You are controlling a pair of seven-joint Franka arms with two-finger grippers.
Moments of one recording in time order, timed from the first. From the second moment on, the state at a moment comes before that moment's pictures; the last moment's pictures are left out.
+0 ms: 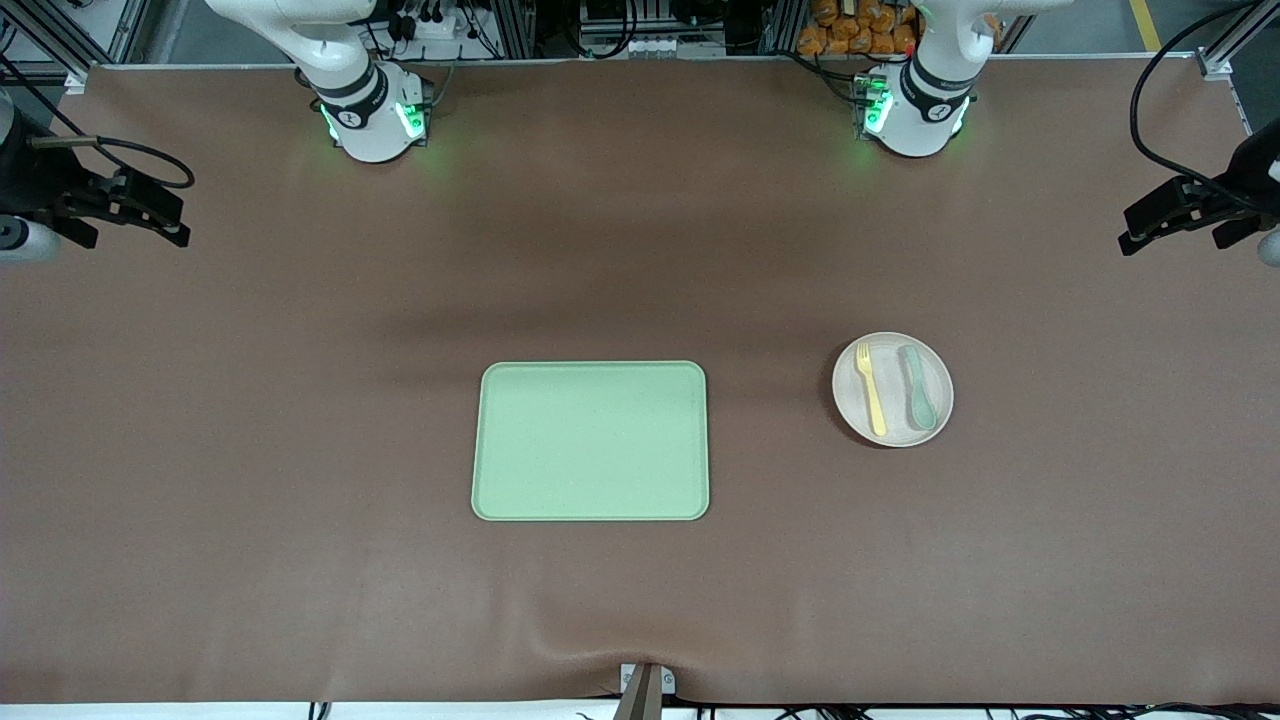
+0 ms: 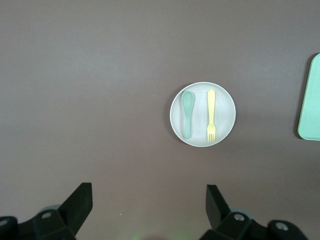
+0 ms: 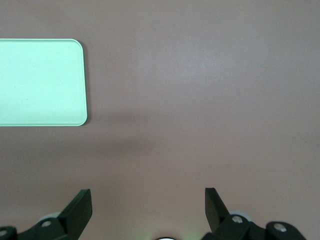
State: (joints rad) left arm -0.05 -0.03 0.02 -1.55 0.01 1.51 -0.08; right arm -0.02 -0.02 0.07 -1.51 0.00 1.44 0.04
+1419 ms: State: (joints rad) left arm -0.02 0.14 -0.03 -1.82 0.00 1.87 -0.14; right arm -0.02 -0.02 0.07 -1.51 0.00 1.44 0.04
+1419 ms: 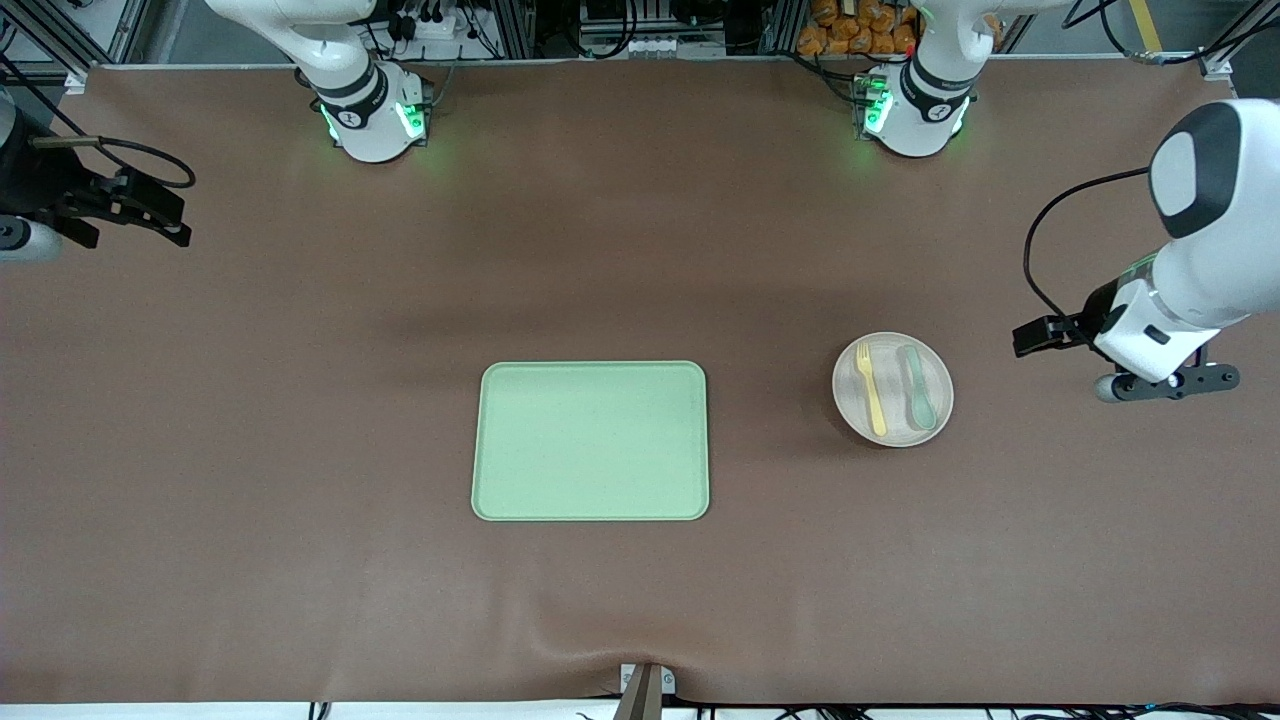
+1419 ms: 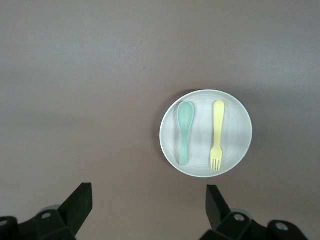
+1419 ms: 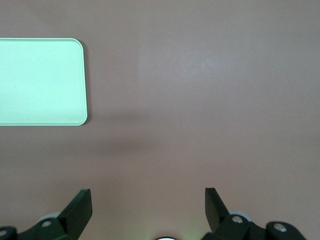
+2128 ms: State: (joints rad) left arm -0.02 0.13 -0.03 -2.08 0.00 2.19 -0.14; right arm -0.02 -0.02 0.07 -1.51 0.00 1.44 0.04
